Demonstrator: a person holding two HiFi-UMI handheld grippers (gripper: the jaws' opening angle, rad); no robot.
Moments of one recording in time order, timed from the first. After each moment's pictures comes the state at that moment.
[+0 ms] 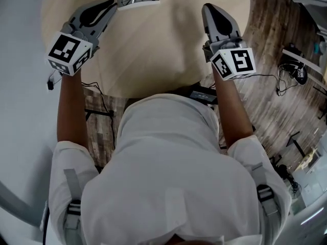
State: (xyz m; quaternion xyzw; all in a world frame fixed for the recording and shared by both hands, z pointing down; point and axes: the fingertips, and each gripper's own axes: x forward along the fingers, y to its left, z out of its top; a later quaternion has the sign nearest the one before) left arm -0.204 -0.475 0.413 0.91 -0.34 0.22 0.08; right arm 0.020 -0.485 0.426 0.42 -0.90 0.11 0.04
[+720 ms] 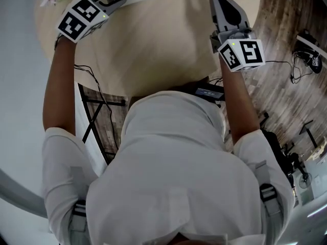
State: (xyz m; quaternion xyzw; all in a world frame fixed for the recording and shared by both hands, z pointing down) left arm -0.175 -0.519 0.536 0.86 -0.15 0.48 0.09; right arm 0.056 -0.515 0.478 0.46 -0.87 0.16 0.03
